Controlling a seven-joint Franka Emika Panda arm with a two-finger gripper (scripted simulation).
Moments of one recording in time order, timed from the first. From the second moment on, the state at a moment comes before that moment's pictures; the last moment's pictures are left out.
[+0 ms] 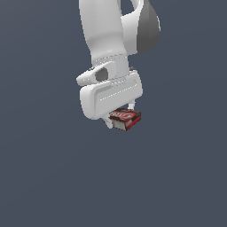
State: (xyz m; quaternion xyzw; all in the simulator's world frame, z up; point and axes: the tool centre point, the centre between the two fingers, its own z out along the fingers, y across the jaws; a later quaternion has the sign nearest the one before) arm 0.102 0.023 0.333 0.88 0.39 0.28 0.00
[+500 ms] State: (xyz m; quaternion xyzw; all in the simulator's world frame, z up) arm 0.102 0.013 0.420 0.84 0.42 0.35 0.00
